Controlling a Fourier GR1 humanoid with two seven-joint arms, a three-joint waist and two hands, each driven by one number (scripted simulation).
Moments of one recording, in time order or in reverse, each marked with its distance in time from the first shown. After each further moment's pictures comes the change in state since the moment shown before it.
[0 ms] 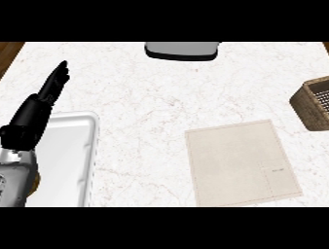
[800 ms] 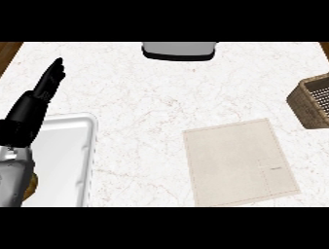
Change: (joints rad) left arm -0.018 0.009 0.024 0.012 0.008 -0.007 0.015; right arm -0.133 0.131 0.243 -0.009 0.082 0.094 0.148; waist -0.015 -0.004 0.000
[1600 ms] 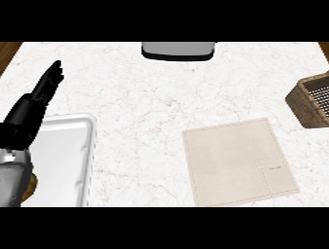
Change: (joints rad) left arm 0.017 0.001 0.008 -0.001 -0.002 -0.007 -0.013; right arm 0.029 0.000 0.234 0.011 0.139 -0.128 -0.188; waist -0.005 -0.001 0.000
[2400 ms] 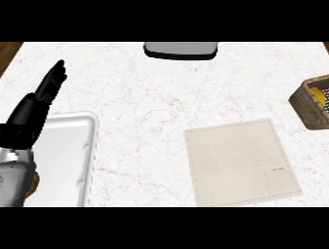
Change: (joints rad) left arm -0.005 -0.011 -0.007 0.002 -0.004 -0.001 -0.011; right arm -0.145 -0.065 -0.329 0.318 -0.337 0.038 0.263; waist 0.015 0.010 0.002
